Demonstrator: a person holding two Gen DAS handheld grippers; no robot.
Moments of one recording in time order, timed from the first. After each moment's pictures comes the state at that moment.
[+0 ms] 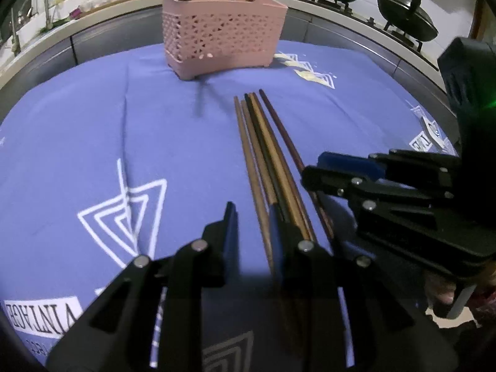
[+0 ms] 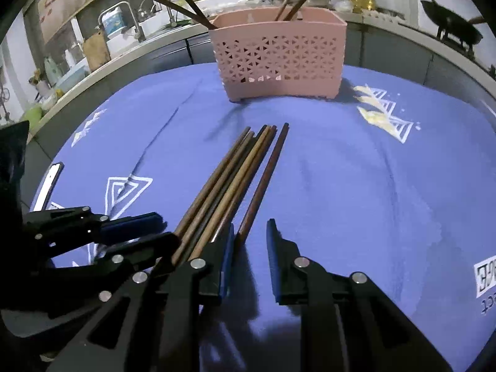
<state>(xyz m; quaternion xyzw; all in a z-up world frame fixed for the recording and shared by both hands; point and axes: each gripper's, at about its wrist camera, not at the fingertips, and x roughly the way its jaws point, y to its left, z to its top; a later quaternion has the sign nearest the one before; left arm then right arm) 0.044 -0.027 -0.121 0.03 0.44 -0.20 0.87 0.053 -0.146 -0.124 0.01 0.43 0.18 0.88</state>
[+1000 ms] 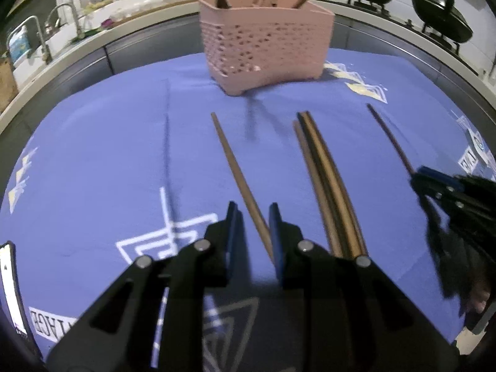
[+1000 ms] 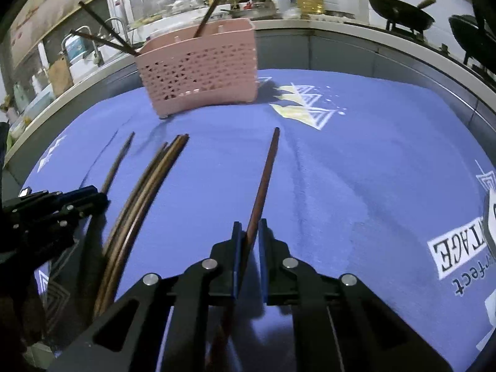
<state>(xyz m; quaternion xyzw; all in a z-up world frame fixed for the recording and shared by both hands) 0.070 -0.019 -0.122 0.07 0.42 -0.10 0.90 0.042 -0.210 -0.136 0.03 0.40 0.08 0.91</state>
